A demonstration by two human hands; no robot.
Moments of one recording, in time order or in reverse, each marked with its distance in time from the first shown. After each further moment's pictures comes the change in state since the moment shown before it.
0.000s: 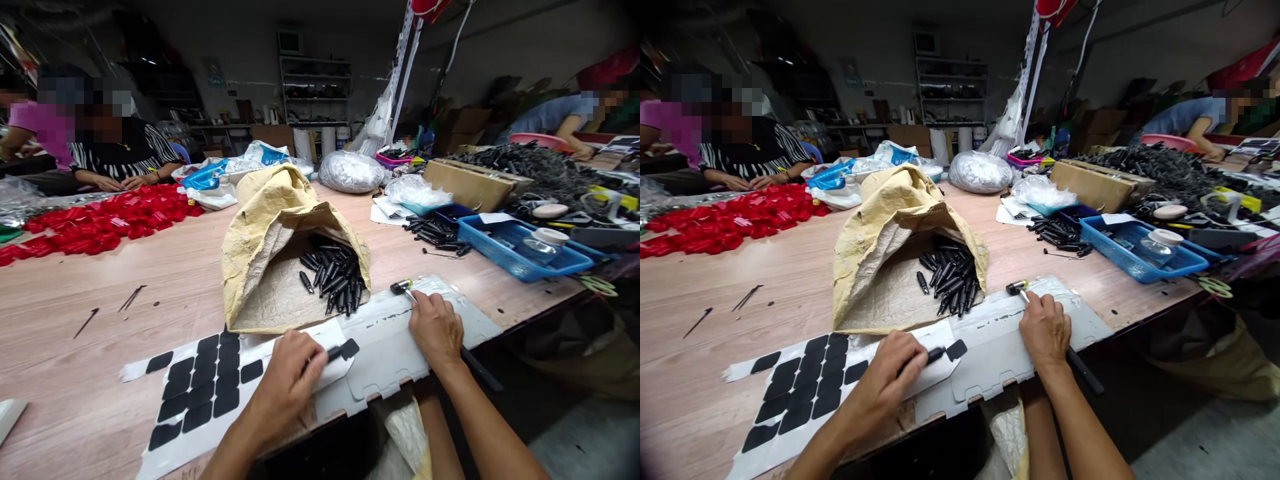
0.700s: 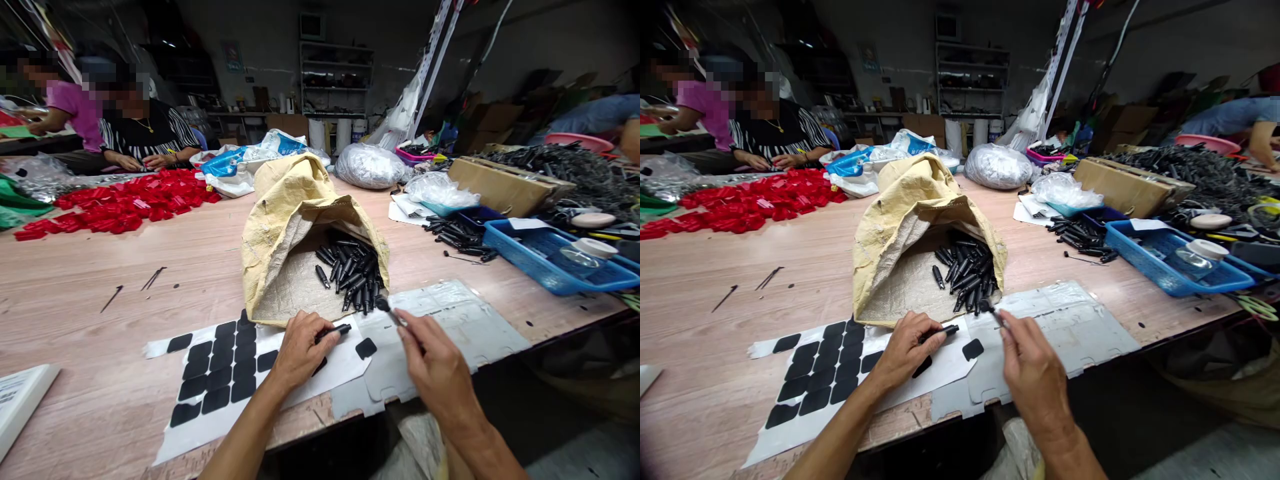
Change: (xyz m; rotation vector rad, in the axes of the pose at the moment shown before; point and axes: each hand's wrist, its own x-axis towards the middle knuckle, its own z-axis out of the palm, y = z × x) left_hand 0.028 -0.040 0.008 -0.014 0.124 -0.075; right_hand -0.053 -0.057 -0.067 0.690 -0.036 -0.235
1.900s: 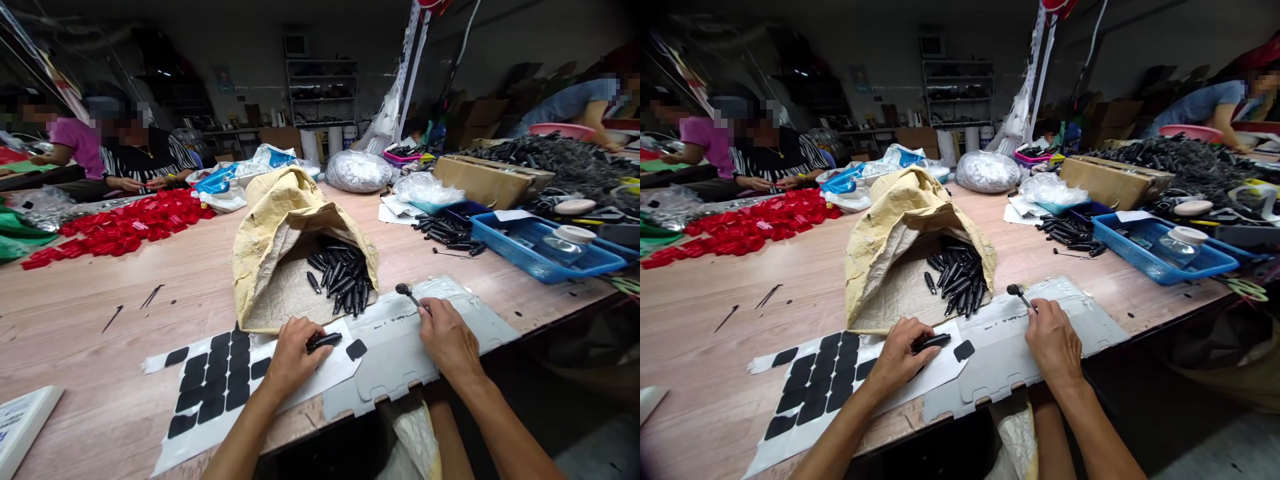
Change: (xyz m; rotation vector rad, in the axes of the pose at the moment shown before) left_hand -0.003 0.002 0.005 0.122 0.052 0.028; right_hand 0.027 0.072 -0.005 -0.315 -0.036 0.267
